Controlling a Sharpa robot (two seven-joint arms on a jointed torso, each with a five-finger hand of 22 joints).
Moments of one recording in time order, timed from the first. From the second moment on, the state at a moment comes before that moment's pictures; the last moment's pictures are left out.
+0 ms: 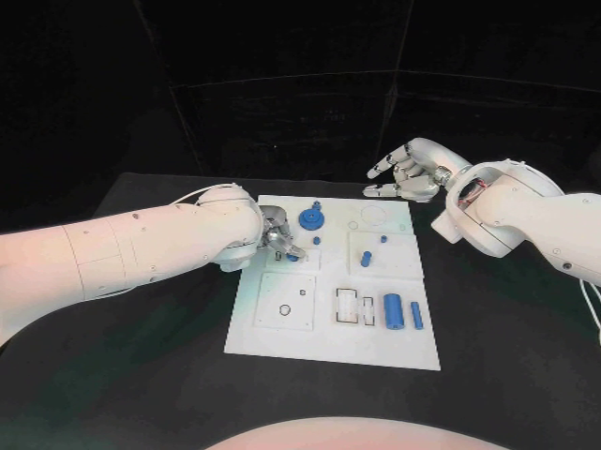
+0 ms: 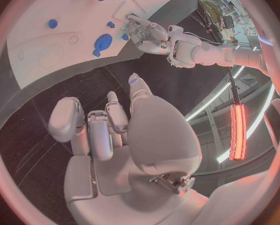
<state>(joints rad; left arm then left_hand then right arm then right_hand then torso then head) 1.28 -0.58 -0.14 1.31 -1.10 0.08 -0.53 1.09 -0.07 0.36 0.18 0.09 0.91 0.03 0.65 0.78 1.32 -0.04 1.22 1.15 1.47 -0.09 1.57 1.31 0.08 1.46 0.02 1.39 1.30 1.28 -0.80 0.00 1.48 -1.08 -0.33 -0.09 1.37 -0.05 -0.09 0.18 0.29 0.90 0.16 0.15 0.07 1.32 0.07 1.28 1.24 1.46 0.00 1.48 1.31 0.09 1.34 0.10 1.33 1.07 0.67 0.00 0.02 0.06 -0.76</state>
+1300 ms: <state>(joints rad) 1.28 -0.56 -0.14 1.29 -1.11 0.08 -0.53 1.08 -0.06 0.15 0.28 0.09 0.92 0.02 0.65 0.78 1.34 -0.04 1.24 1.17 1.47 -0.09 1.57 1.31 0.06 1.47 0.02 1.39 1.31 1.28 -0.80 0.00 1.48 -1.08 -0.33 -0.09 1.37 -0.04 -0.10 0.19 0.29 0.90 0.16 0.16 0.07 1.32 0.07 1.28 1.24 1.46 0.00 1.48 1.31 0.09 1.34 0.10 1.33 1.06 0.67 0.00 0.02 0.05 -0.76</state>
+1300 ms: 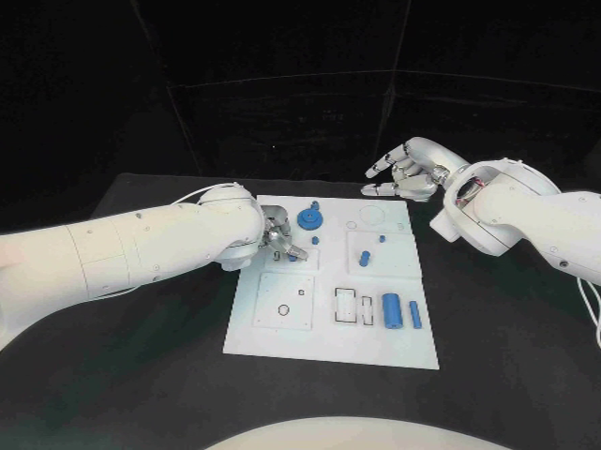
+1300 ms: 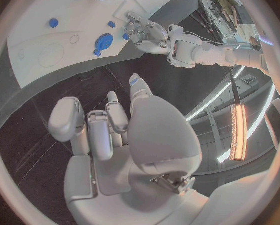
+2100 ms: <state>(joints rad) 1.29 -0.61 -0.04 1.33 -1.11 0.07 -0.53 1.02 -0.03 0.00 0.29 0.05 0.92 0.02 0.66 0.79 1.34 -0.04 1.24 1.16 1.47 -0.09 1.57 1.31 0.06 1.46 0.01 1.39 1.31 1.28 -0.80 0.00 1.46 -1.08 -0.33 -0.09 1.37 -0.04 -0.10 0.19 0.29 0.90 0.16 0.16 0.07 1.32 0.07 1.28 1.23 1.46 0.00 1.48 1.31 0.09 1.34 0.10 1.33 1.06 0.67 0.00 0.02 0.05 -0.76</state>
